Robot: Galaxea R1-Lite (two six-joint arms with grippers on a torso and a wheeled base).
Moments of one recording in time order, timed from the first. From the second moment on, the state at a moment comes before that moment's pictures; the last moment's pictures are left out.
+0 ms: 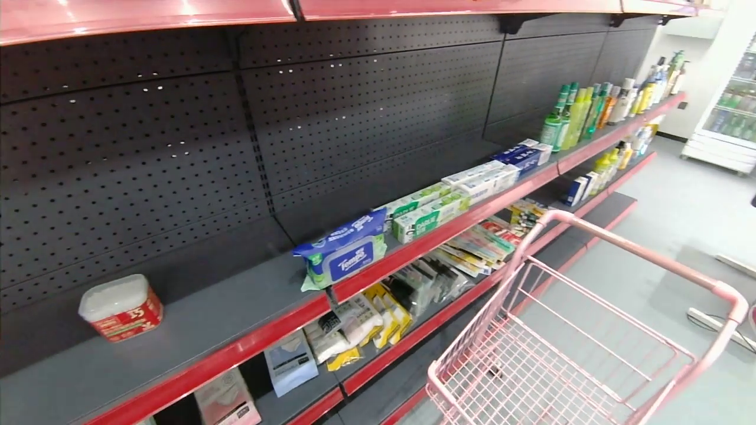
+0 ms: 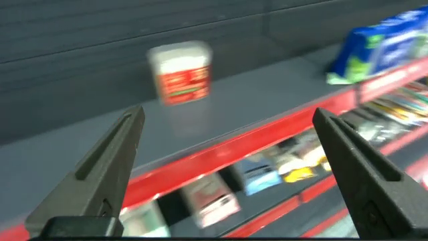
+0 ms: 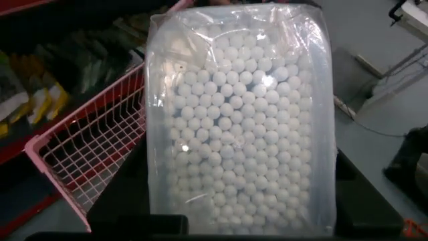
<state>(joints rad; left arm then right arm) 0.18 0.00 0.00 0.00 -0.02 0.01 -0.18 0.70 -0.38 -0.03 -0.10 -0.22</state>
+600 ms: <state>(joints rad) 0.18 0.00 0.00 0.00 -0.02 0.00 -0.18 0.68 -0.38 -0.03 -0.10 -0.22</state>
